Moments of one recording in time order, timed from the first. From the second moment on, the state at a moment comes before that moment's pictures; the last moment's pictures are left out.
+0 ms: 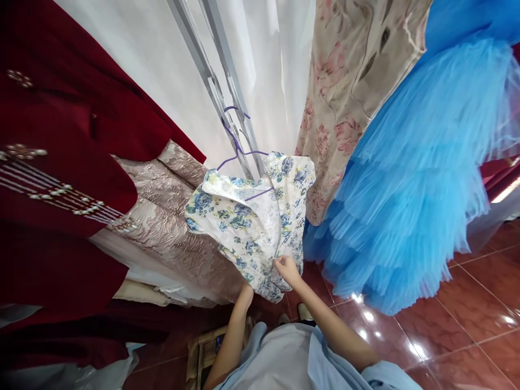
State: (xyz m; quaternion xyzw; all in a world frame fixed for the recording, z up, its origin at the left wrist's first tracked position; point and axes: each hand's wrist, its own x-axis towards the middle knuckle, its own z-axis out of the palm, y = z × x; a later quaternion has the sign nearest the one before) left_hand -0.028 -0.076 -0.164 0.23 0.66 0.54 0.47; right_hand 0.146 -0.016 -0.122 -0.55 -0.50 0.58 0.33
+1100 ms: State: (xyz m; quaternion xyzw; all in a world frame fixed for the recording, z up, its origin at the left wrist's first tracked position) left_hand 0.026 -0.073 -0.151 0.58 0.65 0.44 0.23; right_hand 0.110 0.096 0.155 -0.34 -0.51 0.53 0.58
